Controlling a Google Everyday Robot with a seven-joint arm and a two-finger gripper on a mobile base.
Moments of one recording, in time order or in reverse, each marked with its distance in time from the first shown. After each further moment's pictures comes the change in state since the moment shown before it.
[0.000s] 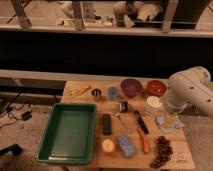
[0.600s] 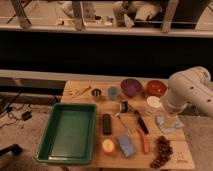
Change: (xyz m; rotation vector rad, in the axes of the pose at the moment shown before) arm 0.000 0.000 0.000 0.000 0.000 0.000
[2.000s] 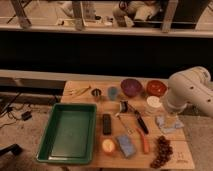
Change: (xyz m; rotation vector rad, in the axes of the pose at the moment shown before) arm 0.000 0.000 0.000 0.000 0.000 0.000
